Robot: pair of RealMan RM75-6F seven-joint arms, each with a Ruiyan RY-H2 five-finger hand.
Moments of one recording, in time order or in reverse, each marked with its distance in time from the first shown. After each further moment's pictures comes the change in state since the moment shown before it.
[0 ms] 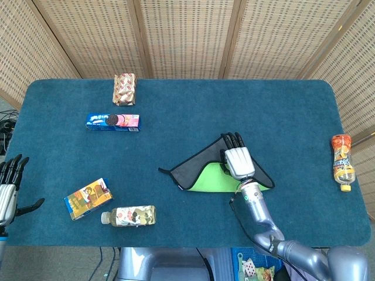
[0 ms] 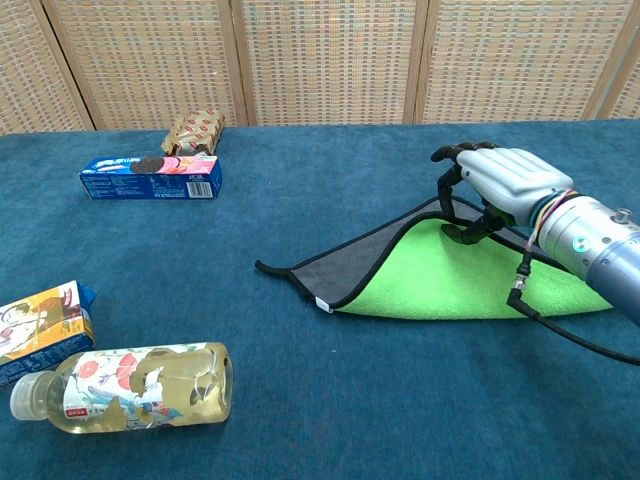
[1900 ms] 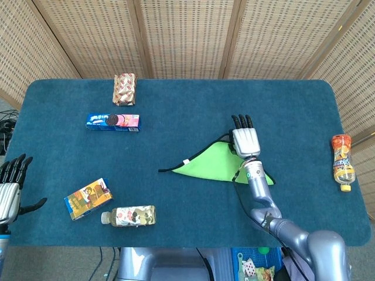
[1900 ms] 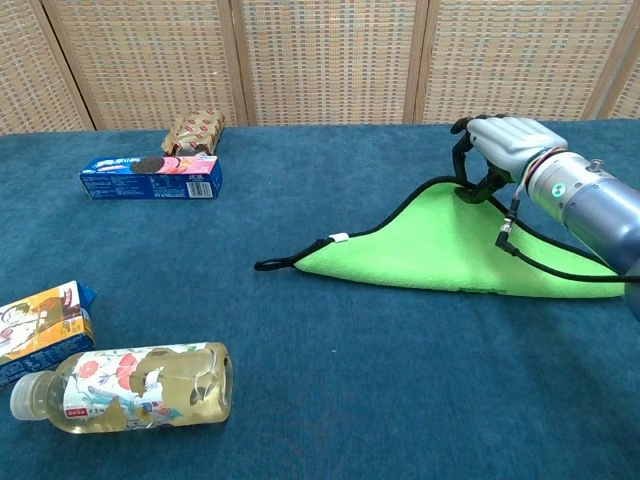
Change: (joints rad) left arm -0.016 -0.012 0.001 0.013 -0.014 -0.025 0.002; right arm 0.190 -0.056 0.029 0.326 0.160 -0.097 0.084
